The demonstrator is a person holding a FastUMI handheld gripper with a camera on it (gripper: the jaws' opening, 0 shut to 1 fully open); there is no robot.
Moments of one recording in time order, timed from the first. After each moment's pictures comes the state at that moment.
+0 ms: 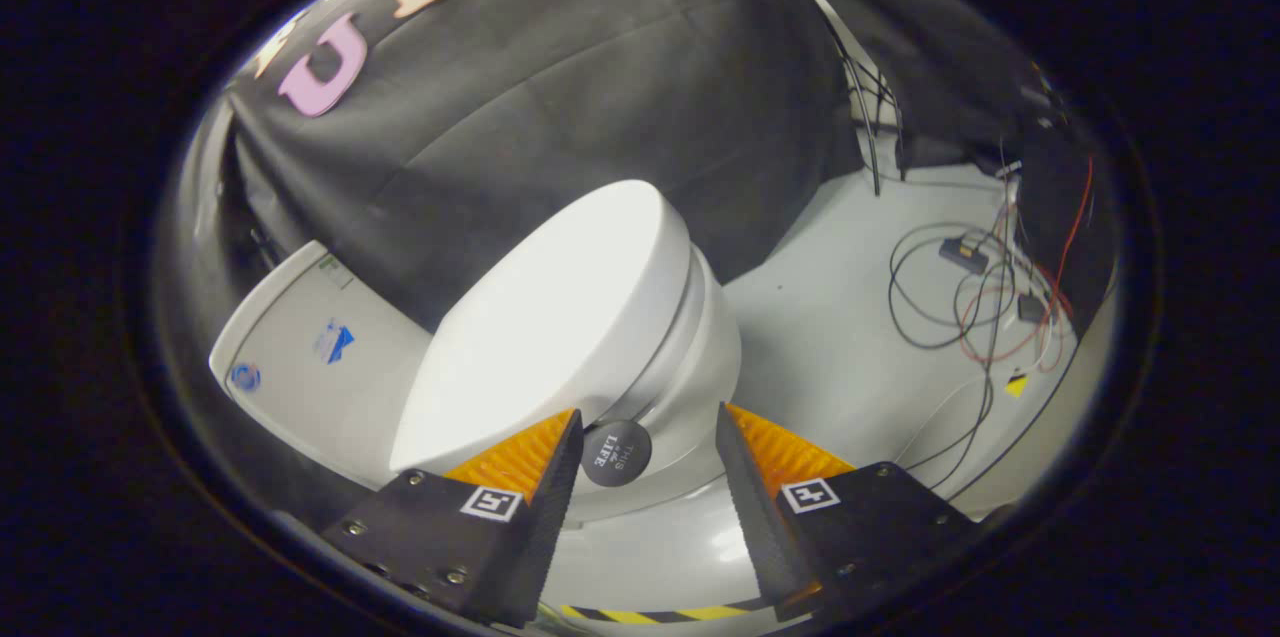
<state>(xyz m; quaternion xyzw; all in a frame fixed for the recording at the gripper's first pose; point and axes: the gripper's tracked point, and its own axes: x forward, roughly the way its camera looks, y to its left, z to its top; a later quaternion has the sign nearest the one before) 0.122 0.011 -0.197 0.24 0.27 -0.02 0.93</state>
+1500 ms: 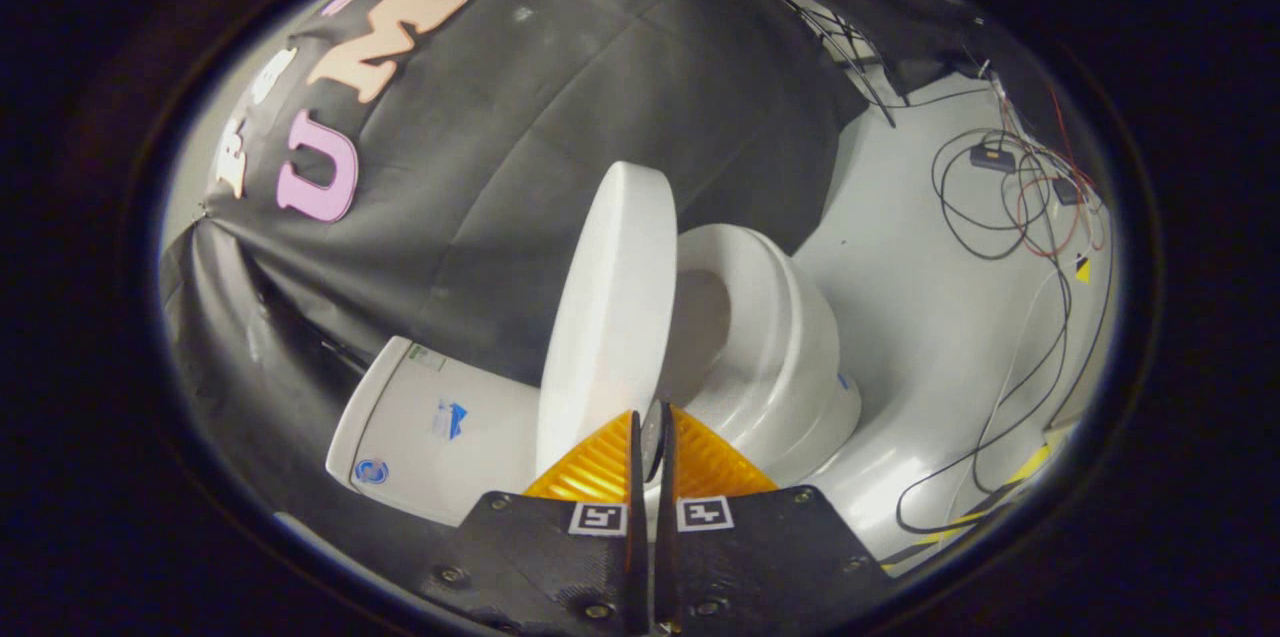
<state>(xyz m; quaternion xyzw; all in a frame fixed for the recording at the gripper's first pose) 0.113 0.065 -0.128 0.37 0.23 0.04 0.90</state>
